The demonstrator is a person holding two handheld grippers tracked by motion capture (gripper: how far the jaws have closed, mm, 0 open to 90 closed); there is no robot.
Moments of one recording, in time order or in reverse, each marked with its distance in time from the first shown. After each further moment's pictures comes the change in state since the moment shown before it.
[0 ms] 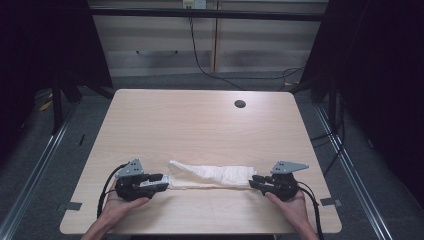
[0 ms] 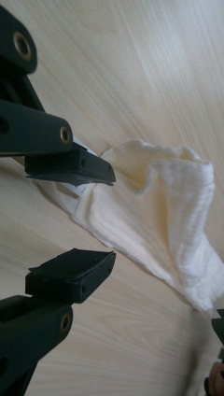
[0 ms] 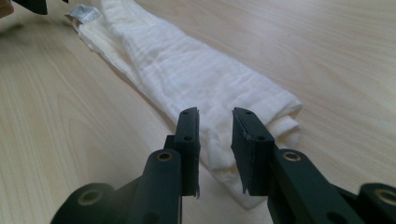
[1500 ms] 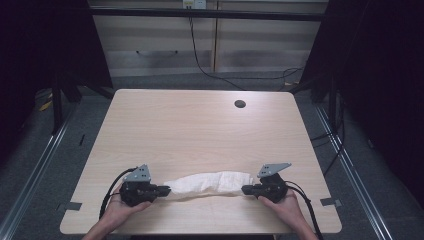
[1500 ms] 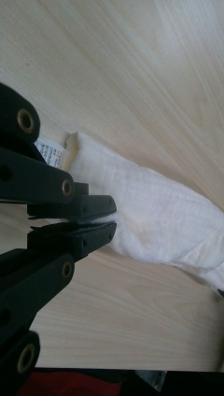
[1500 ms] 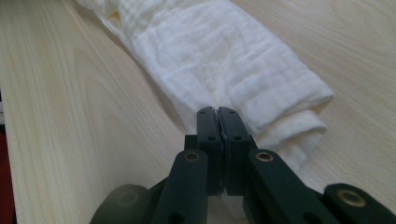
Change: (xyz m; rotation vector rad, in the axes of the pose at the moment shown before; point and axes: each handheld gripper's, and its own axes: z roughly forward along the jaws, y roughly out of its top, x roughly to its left) left arm -0.017 -0.001 0.009 0.122 -0.092 0.058; right arm 0.007 -0.001 0.027 0.175 0.117 -0.067
